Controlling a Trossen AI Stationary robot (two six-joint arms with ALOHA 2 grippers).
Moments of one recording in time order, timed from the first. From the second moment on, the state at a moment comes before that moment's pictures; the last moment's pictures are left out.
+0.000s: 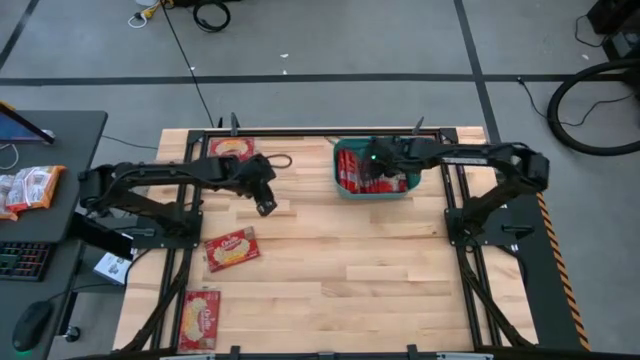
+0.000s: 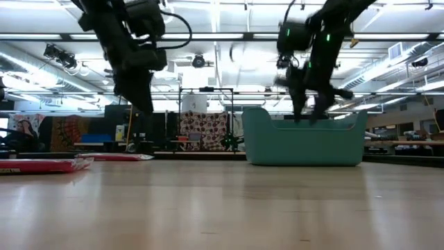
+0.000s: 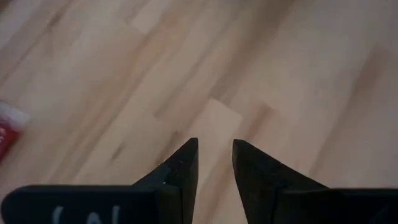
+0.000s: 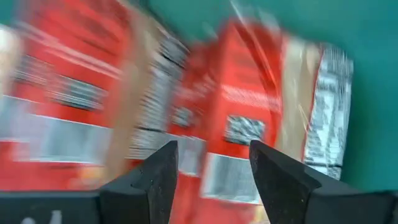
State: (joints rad) left arm 0.27 1.29 0.84 -0.58 -0.08 -0.28; right arm -0.39 1.47 1.00 -0.73 0.29 0.90
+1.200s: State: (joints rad) left arm -0.23 1.49 0.67 -0.10 -0.22 -1.08; right arm 0.32 1.16 1.04 -0.65 0.43 0.86
